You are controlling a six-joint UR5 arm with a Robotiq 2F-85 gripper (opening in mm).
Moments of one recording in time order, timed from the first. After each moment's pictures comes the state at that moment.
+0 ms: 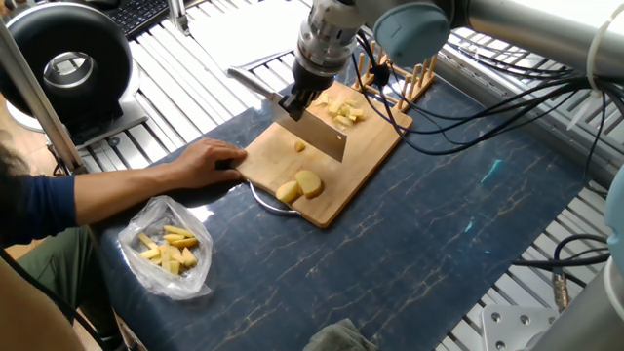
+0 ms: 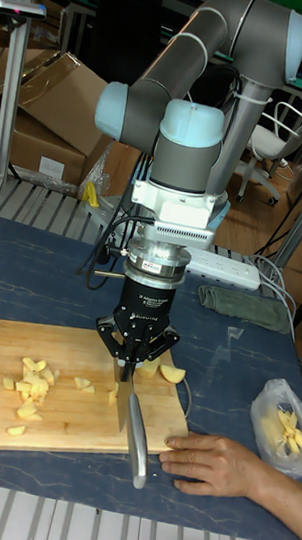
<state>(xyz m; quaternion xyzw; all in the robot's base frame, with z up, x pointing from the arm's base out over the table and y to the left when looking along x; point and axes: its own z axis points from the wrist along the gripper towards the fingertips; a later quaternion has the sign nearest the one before) 0.610 0.021 0.086 -0.09 0.98 0.04 0.15</state>
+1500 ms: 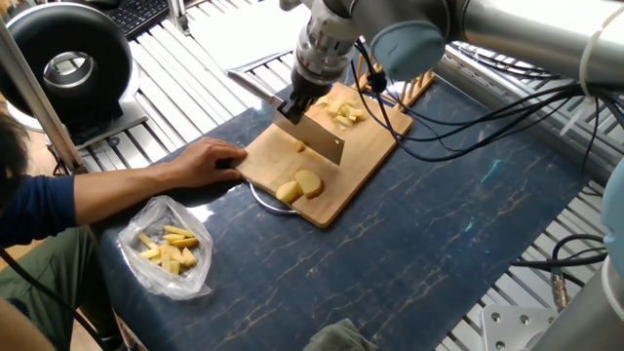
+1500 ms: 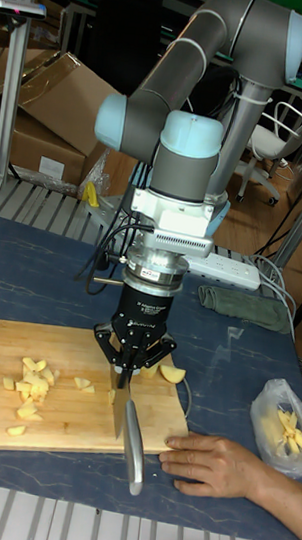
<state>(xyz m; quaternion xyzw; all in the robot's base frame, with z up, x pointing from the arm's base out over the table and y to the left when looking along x) 0.616 0.019 0.071 -0.08 0.98 0.02 0.16</state>
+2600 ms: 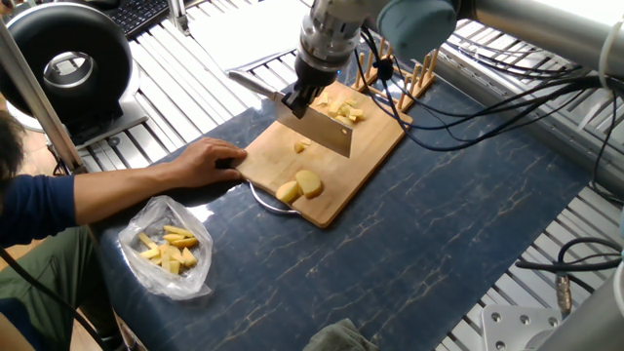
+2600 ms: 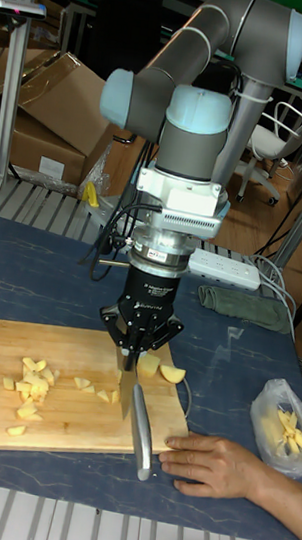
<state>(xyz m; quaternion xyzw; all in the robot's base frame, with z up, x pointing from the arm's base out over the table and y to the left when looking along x) 0.602 0.022 0.101 -0.10 0.98 0.03 0.15</state>
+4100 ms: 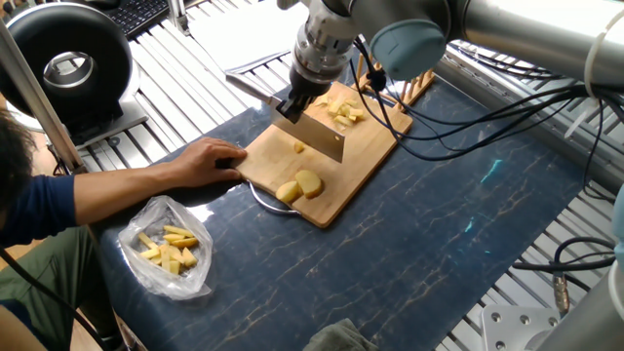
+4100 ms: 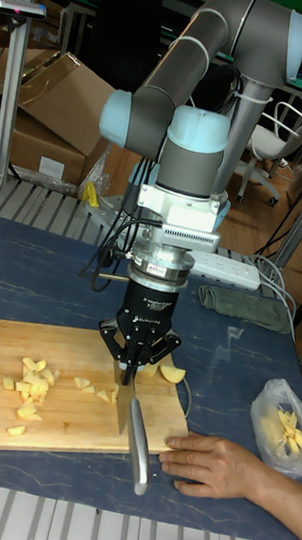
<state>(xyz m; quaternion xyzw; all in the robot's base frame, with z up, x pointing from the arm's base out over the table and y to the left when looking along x) 0.612 0.025 0.082 -0.09 0.98 0.02 0.16</state>
